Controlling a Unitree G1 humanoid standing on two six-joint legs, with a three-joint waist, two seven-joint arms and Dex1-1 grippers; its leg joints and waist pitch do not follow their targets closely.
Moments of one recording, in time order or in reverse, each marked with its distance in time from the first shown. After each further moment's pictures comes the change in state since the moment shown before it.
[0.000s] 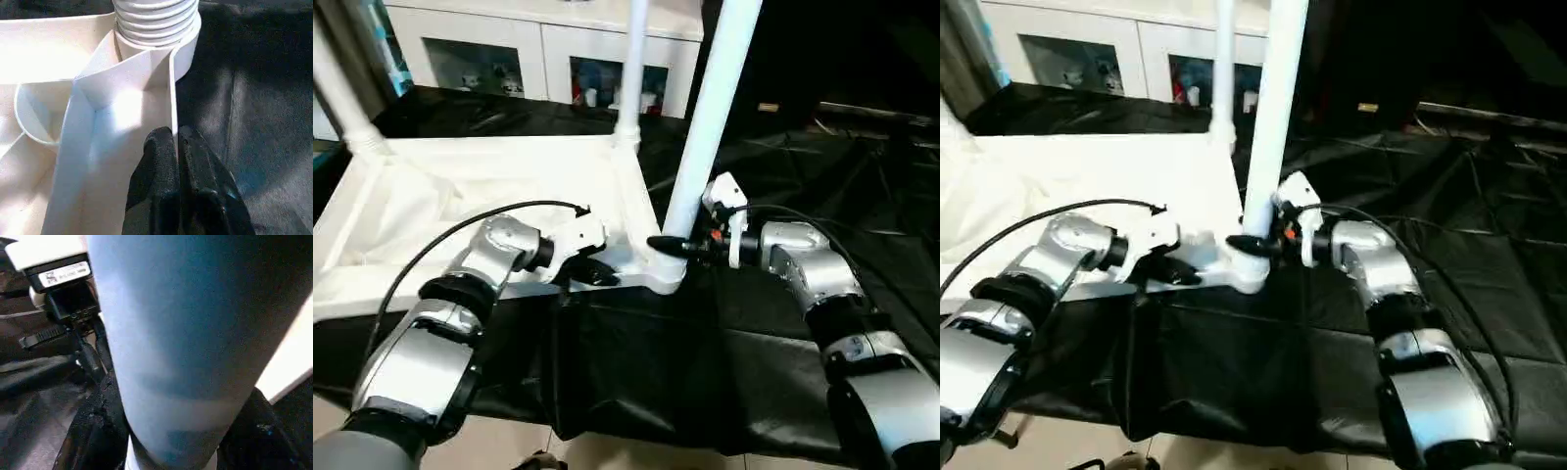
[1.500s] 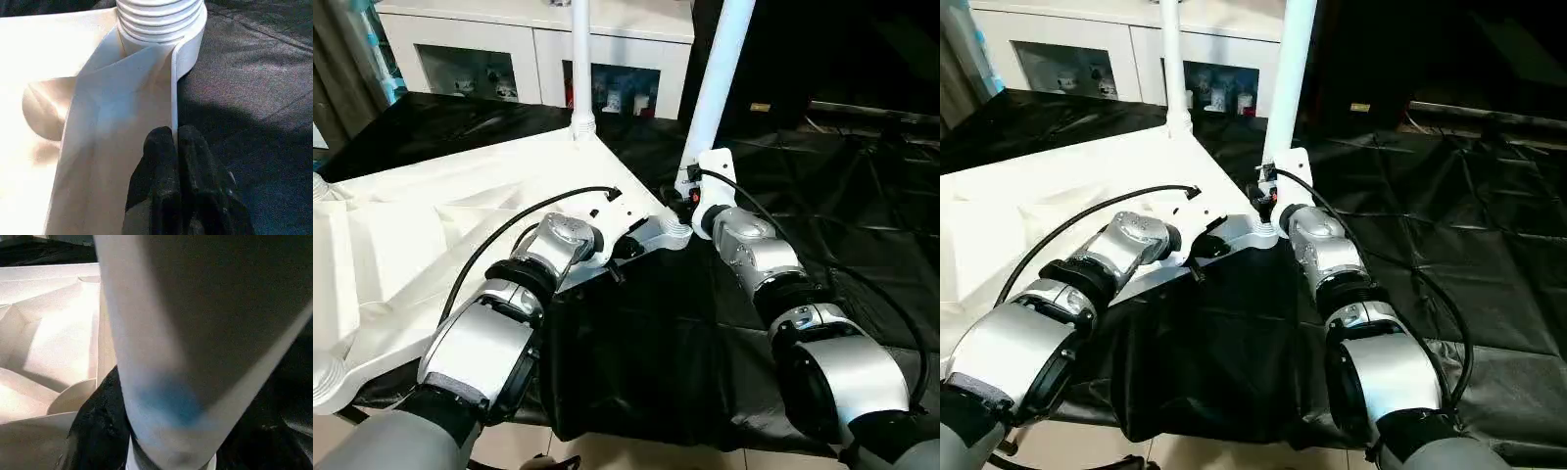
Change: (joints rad) left arm -0.145 -0.221 0.039 0.142 0.038 0.302 0.532; right arm -0.169 0.200 -0.146 0.275 -0.051 -0.005 -0.874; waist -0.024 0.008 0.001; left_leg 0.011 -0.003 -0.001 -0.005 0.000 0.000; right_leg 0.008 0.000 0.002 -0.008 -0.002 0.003
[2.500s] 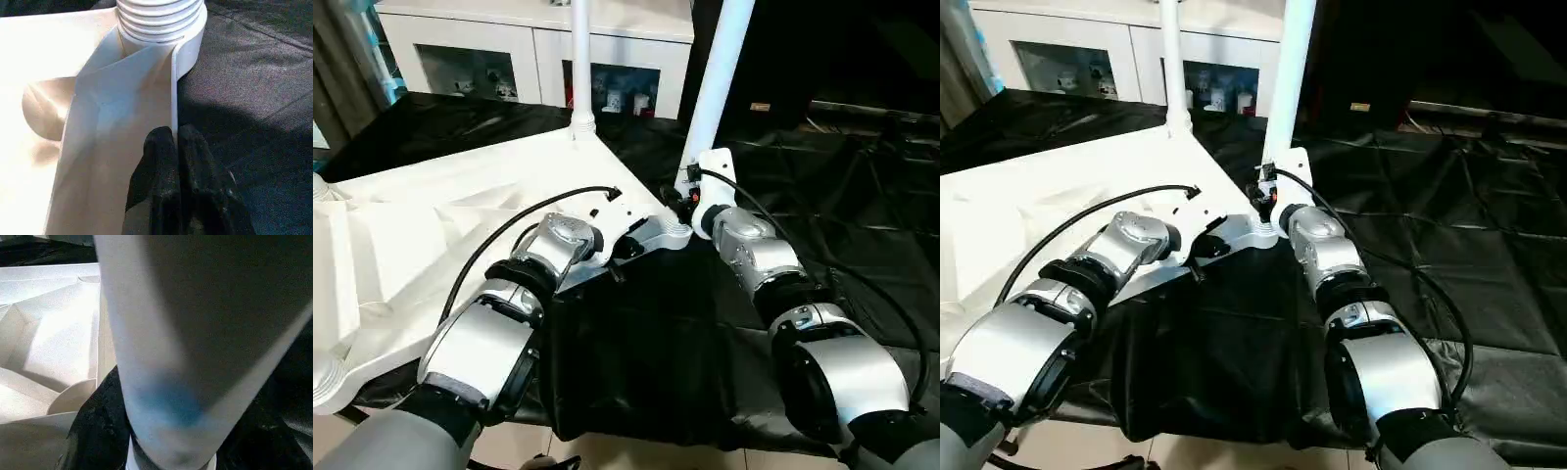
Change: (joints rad) left arm 0.000 0.000 0.000 0.000 0.000 0.000 0.000; right arm -0.001 0.000 0.000 0.000 -0.001 0.000 0.000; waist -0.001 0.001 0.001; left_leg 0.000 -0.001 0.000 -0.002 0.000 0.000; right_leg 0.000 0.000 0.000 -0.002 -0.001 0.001
